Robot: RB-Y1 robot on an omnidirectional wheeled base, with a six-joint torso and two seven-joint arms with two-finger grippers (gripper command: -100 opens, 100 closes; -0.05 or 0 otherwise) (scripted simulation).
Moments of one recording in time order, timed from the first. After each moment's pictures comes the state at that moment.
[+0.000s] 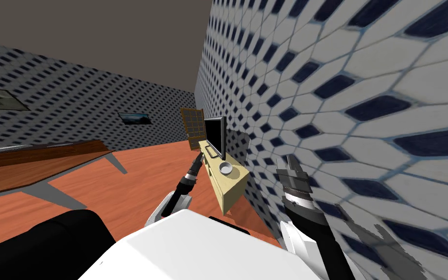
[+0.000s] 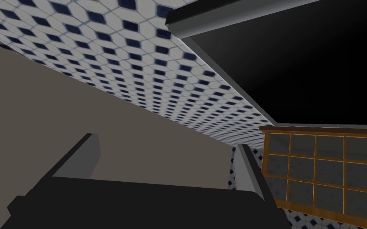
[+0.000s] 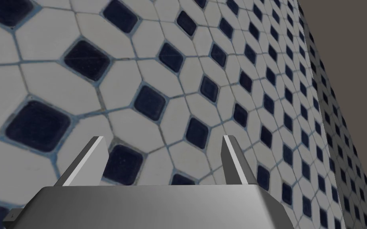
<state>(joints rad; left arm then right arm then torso) 0.47 0.17 -0.02 -2.15 -0.09 -0.42 -0.09 0.46 -0.05 0.02 -2.33 0.08 -0.43 0.00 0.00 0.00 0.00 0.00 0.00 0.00</state>
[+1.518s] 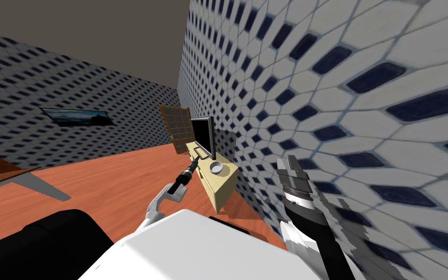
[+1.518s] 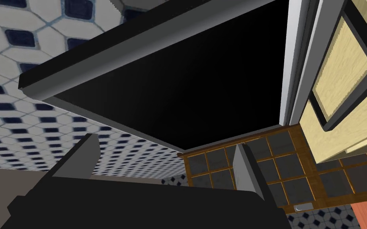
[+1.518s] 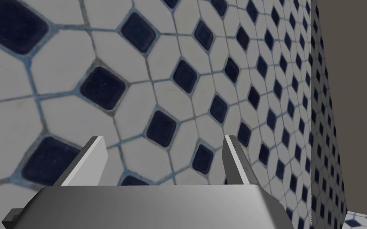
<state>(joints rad) 0.33 0.31 0.13 -1.92 -0.03 0.01 -0.08 0.46 -0.05 0.02 -2.33 0.08 -0.43 0.00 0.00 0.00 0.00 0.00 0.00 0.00</state>
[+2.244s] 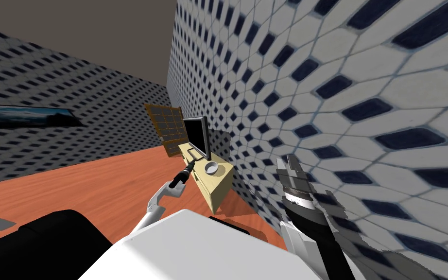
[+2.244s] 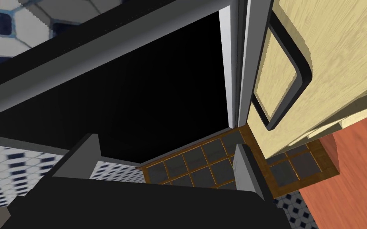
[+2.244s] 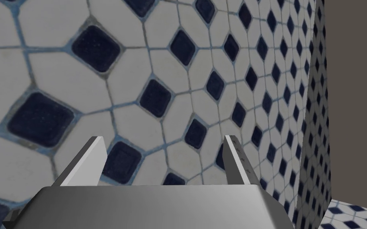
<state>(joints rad) 0.27 0.32 0.21 -1.82 0.00 0.22 -0.08 0.46 -0.05 0.02 -2.33 0.08 -0.43 0.00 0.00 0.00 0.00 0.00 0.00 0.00</state>
